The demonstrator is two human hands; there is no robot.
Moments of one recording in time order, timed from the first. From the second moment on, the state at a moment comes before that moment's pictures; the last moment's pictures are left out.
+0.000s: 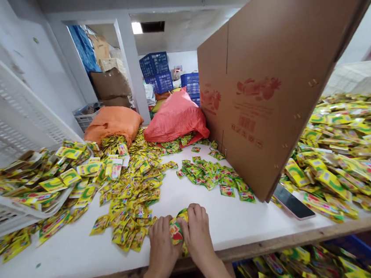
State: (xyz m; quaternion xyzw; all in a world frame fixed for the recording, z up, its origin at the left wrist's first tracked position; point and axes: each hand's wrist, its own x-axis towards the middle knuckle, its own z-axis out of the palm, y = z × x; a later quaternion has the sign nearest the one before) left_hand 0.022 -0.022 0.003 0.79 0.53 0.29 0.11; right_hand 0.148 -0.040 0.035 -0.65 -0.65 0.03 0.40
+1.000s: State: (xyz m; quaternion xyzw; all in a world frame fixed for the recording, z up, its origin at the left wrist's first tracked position) left_hand -0.017 -0.041 -0.005 0.63 0.42 0.44 0.48; right_hand 0.143 -0.040 0.026 -0.52 -0.66 0.31 0.45
